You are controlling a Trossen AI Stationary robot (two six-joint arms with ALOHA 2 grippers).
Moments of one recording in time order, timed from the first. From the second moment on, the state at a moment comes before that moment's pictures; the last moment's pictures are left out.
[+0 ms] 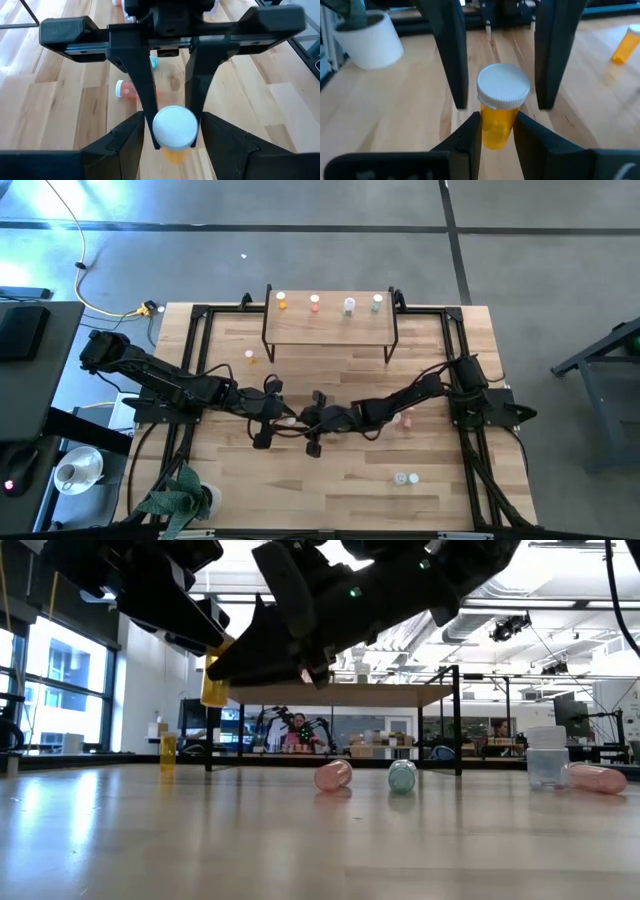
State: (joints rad) left arm -0.14 1.27 0.62 0.02 -0.10 -0.08; right arm 0.23 2.03 1.20 0.40 0.24 0.18
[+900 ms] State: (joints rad) left arm -0.14 1.27 0.62 0.02 -0.09 -0.08; right arm 0.23 2.03 1.20 0.38 0.24 0.16
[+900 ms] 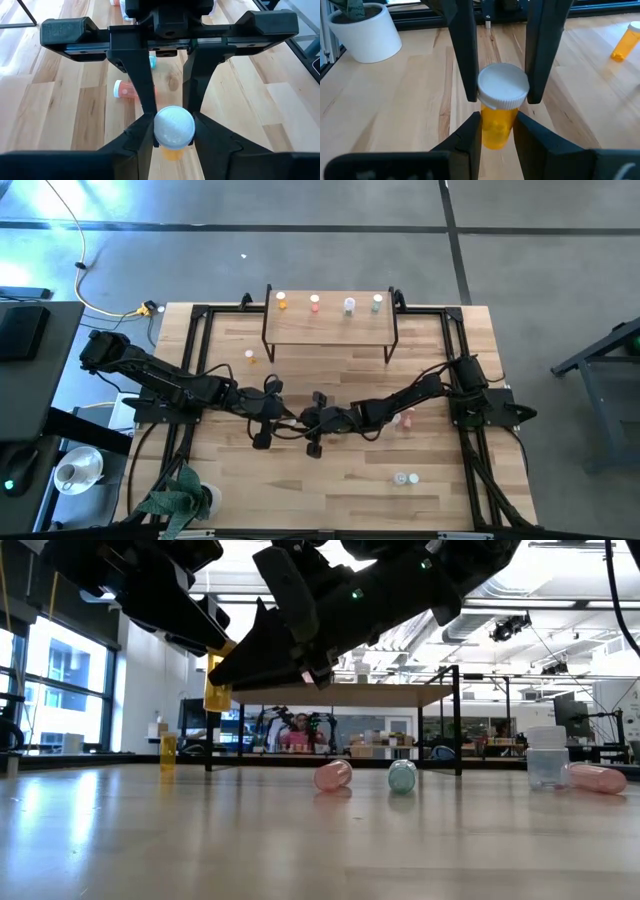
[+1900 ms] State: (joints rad) left arm -0.09 1.26 0.62 0.01 -0.14 -0.07; right arm 0.21 1.91 1.20 0.16 0.24 0.20
